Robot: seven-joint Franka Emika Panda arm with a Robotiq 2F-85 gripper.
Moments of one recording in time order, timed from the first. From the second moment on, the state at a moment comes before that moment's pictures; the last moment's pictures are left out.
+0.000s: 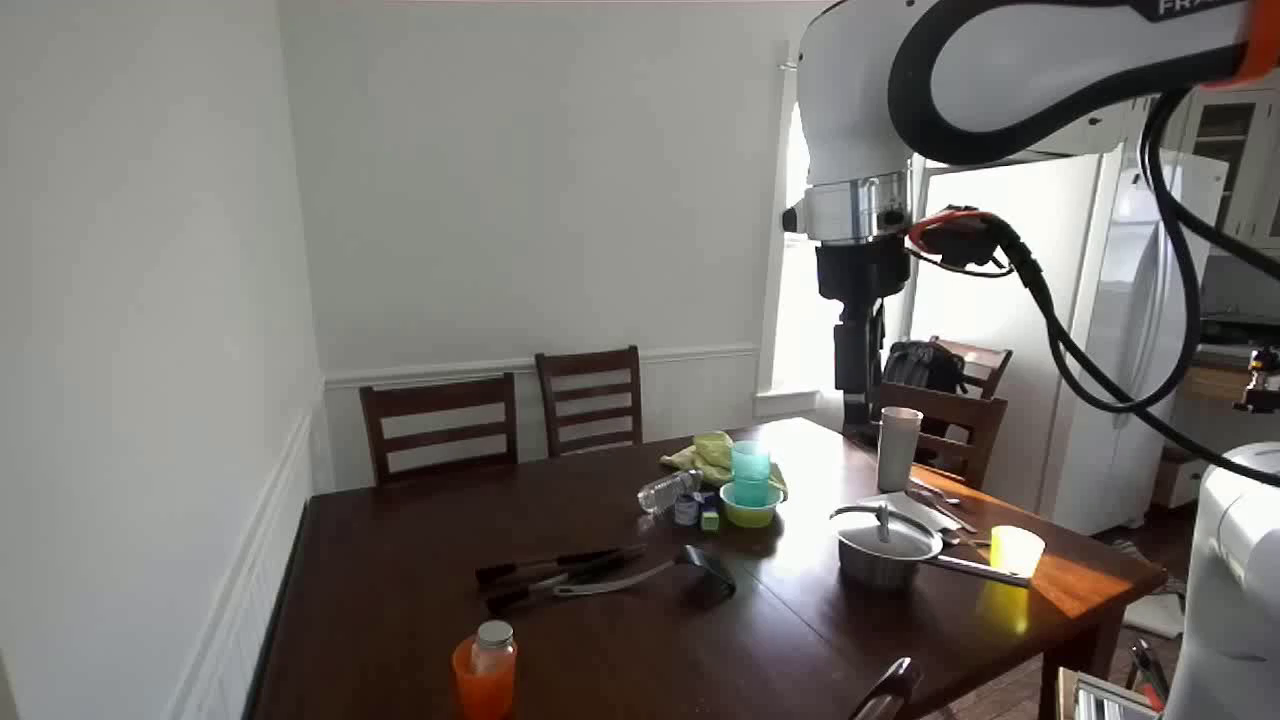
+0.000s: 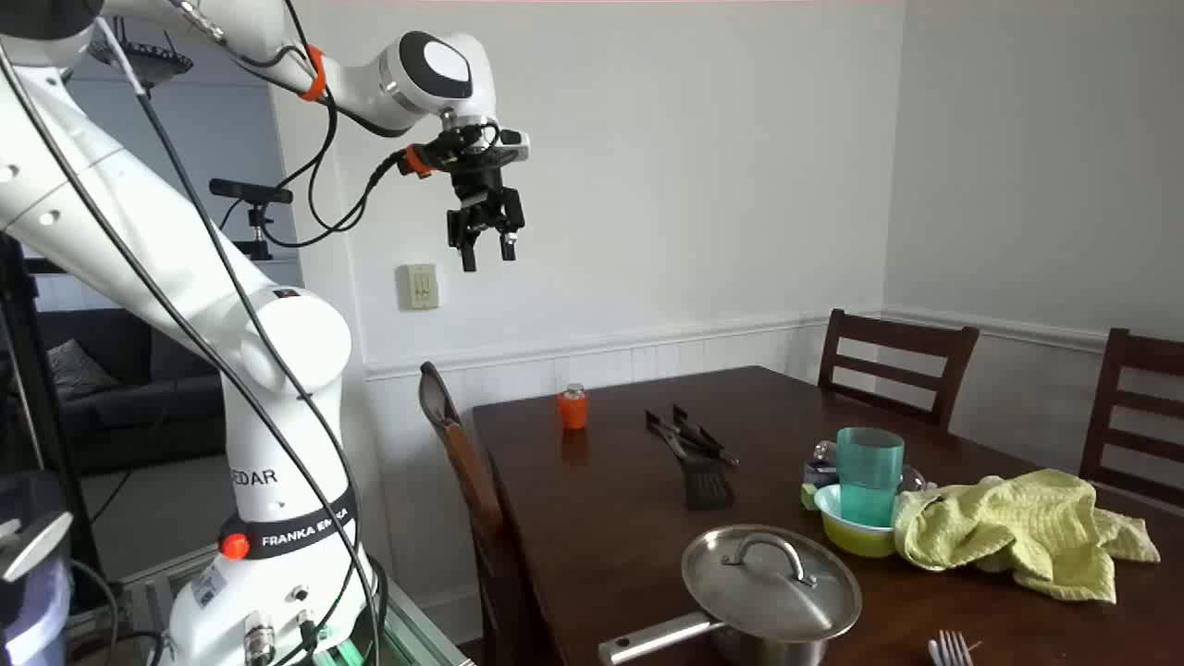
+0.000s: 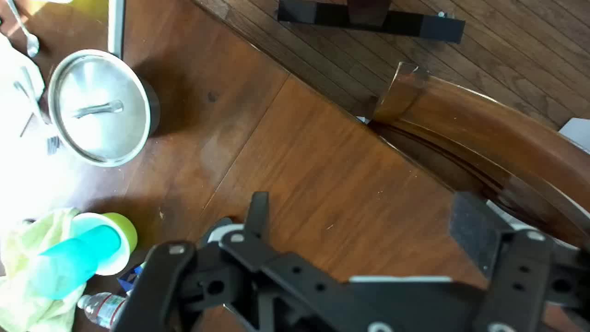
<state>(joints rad) 0.02 -0.70 0.15 -2.39 -0.11 1.60 0.02</state>
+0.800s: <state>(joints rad) -0.01 -0.69 0.09 -2.43 -0.11 1.60 0.06</state>
